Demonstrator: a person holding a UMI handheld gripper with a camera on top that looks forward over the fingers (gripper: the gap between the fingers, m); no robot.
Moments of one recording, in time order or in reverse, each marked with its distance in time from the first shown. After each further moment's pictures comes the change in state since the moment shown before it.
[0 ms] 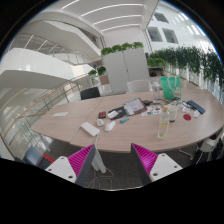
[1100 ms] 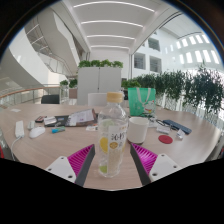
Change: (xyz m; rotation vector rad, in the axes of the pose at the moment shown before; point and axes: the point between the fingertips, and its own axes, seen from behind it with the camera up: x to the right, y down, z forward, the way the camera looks) arm 0.320 -0.008 0.270 0.272 0.353 -0.176
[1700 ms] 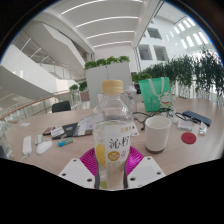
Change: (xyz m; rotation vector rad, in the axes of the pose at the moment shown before) arm -0.034 -0.019 0.080 -0.035 -0.181 0.153
